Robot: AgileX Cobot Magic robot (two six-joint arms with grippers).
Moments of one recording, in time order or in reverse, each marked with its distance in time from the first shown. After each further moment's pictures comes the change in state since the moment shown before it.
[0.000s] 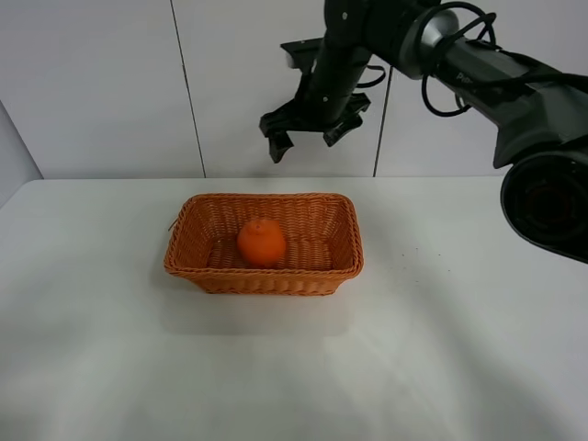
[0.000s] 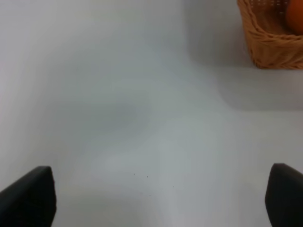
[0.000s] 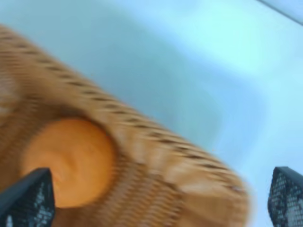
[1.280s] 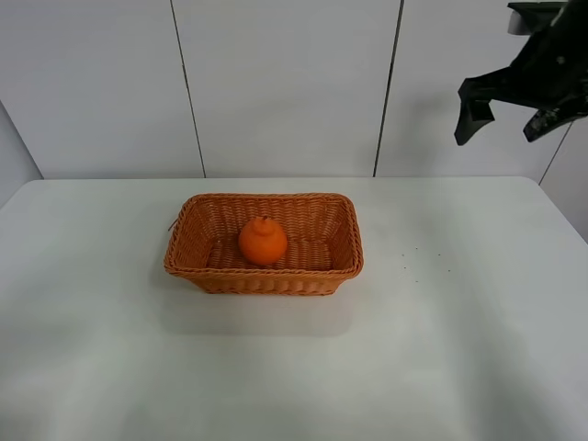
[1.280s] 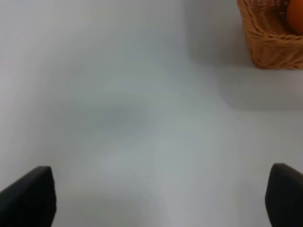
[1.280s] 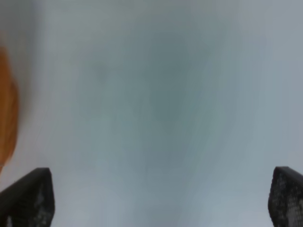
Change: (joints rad) left arm 0.000 0.000 0.000 0.000 0.000 0.000; right arm -0.405 -0.612 0.707 0.017 -0.001 -0.013
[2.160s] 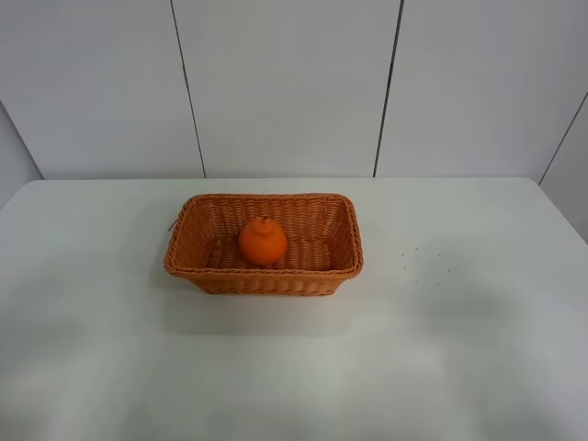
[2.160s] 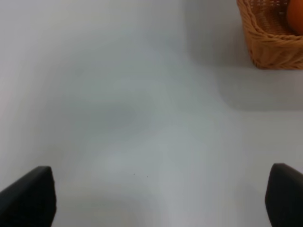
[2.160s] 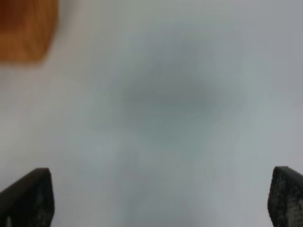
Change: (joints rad) left arm 0.000 0.000 0.000 0.000 0.000 0.000; right arm 0.000 -1.549 1.147 0.004 -0.183 -0.019
